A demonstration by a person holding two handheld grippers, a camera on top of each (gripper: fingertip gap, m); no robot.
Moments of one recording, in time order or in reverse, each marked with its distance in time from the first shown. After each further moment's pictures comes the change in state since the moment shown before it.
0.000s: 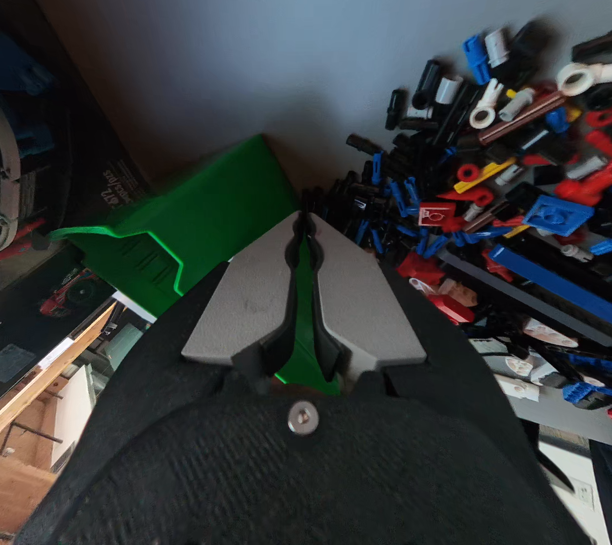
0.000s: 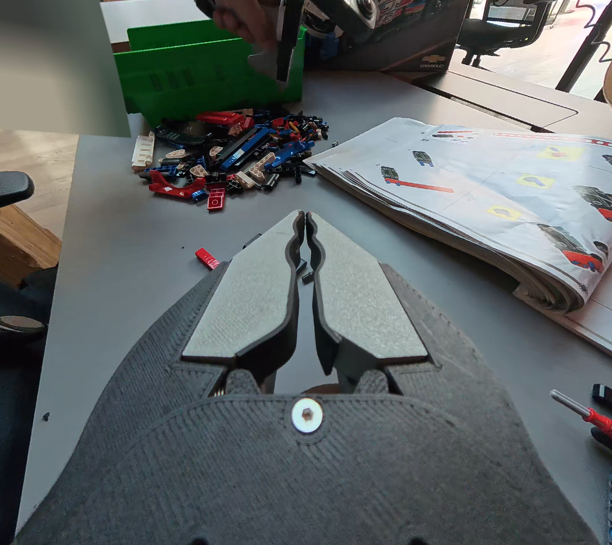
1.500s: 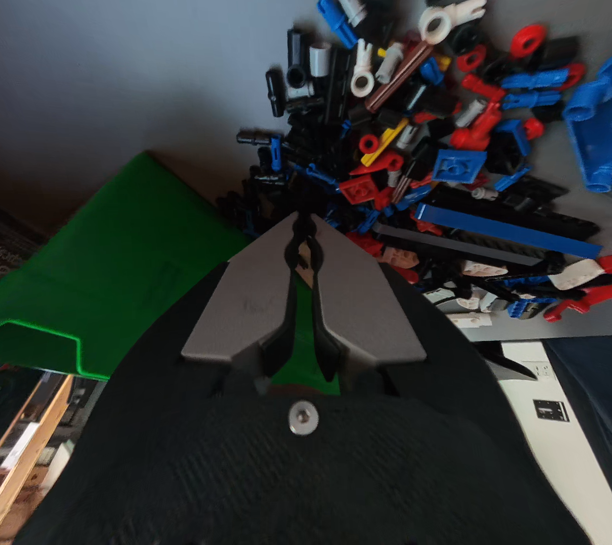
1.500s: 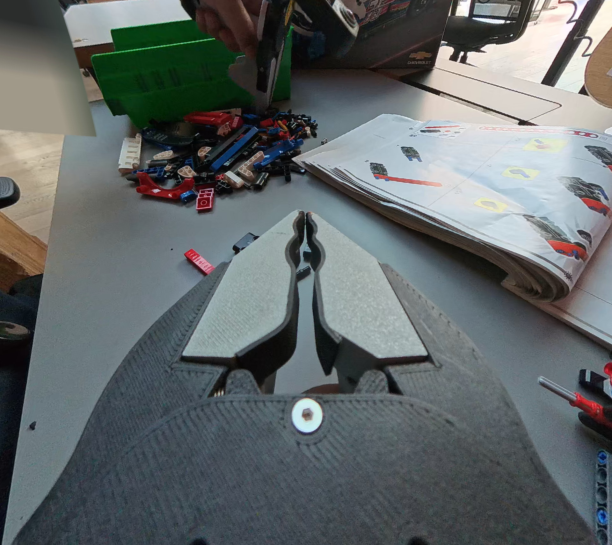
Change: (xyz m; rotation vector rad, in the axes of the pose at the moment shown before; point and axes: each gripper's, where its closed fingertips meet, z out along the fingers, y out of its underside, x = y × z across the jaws) left arm 0.048 0.009 0.004 -0.045 0.298 0.159; right arm 0.008 0.002 0.000 -0.001 0.032 0.013
